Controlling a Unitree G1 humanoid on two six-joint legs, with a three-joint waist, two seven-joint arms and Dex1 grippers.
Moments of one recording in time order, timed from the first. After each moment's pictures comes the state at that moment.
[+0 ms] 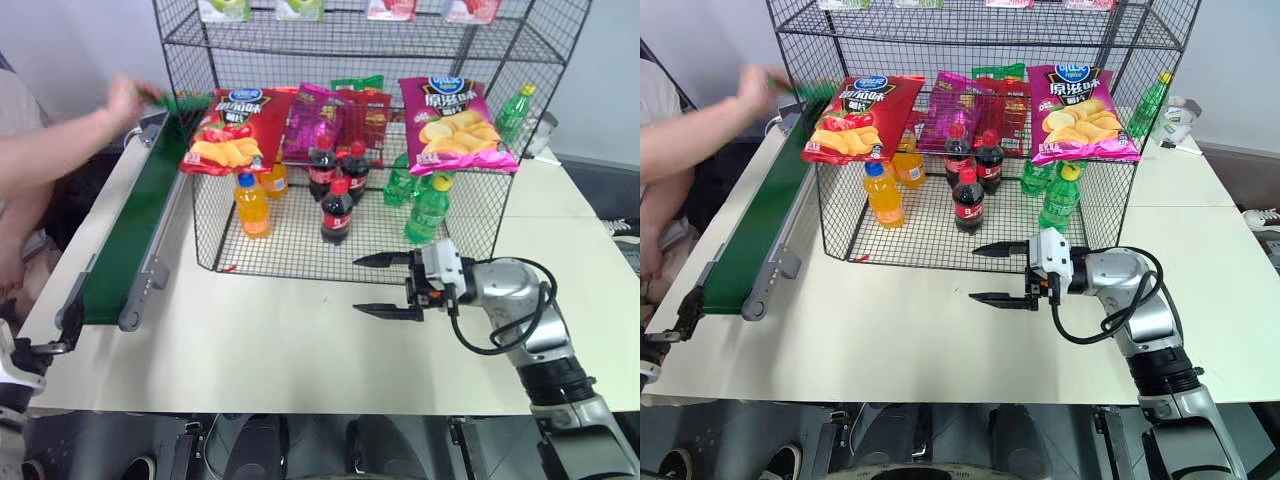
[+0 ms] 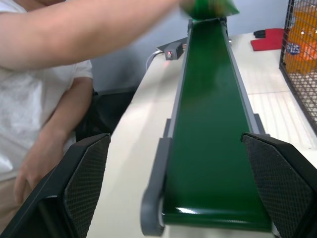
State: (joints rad) left arm 0.36 0.43 0.74 -0.20 -0.43 0.05 -0.44; right arm -0.36 -0.57 0.10 -0.02 0.41 0.01 1.29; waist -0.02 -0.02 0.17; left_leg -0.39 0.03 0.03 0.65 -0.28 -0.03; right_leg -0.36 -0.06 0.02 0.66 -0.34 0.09
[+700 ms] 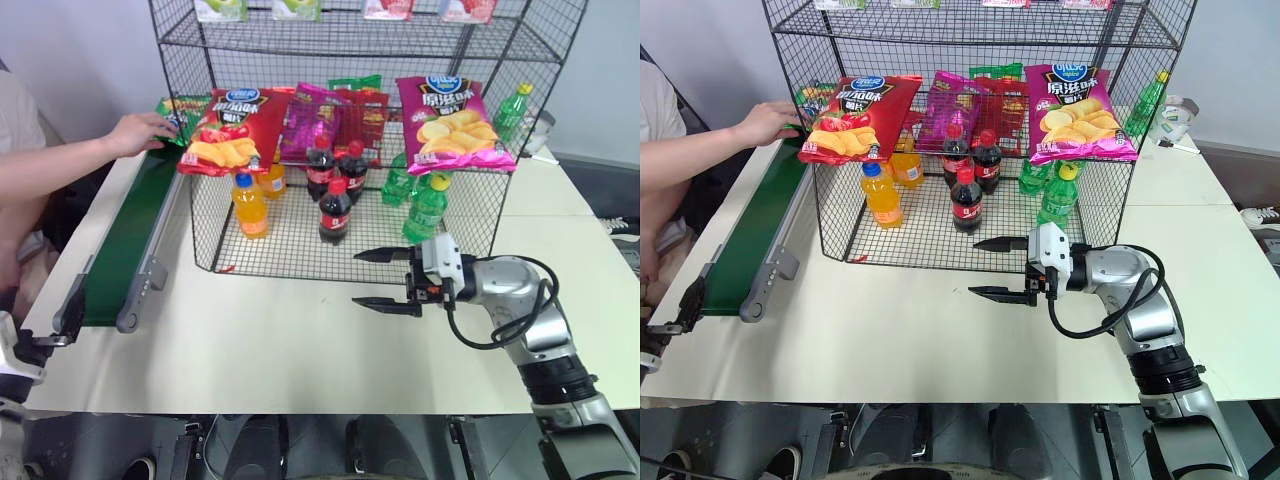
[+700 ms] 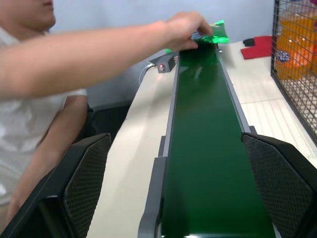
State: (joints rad) left arm 0.34 0.45 0.72 -0.16 -0.40 -0.04 -0.47; right arm -0.36 -0.58 0.10 -0.04 0.41 0.05 1.25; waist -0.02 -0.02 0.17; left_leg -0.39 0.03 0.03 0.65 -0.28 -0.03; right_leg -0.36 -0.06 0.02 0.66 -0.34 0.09
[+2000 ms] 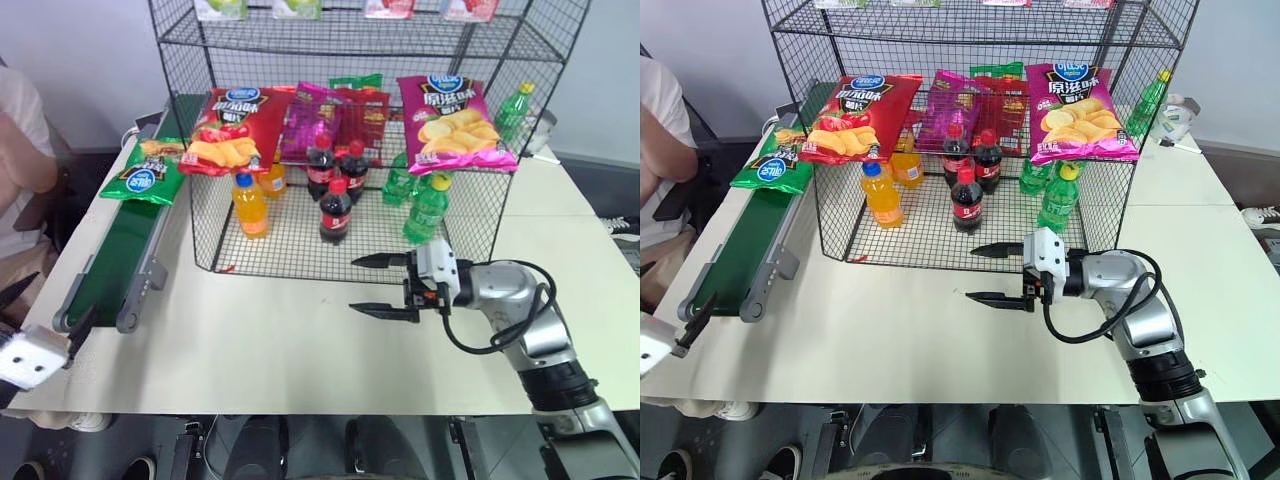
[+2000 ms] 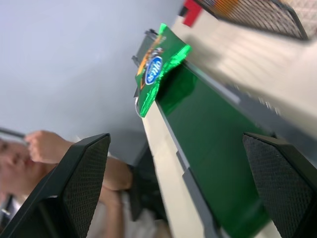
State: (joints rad) left arm 0.44 0.68 0.69 0.07 0.19 -0.67 -0.40; right arm -0.34 -0.57 0.11 -0.08 0.40 0.08 1.23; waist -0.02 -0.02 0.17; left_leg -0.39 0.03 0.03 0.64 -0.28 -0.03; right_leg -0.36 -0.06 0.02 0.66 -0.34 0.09
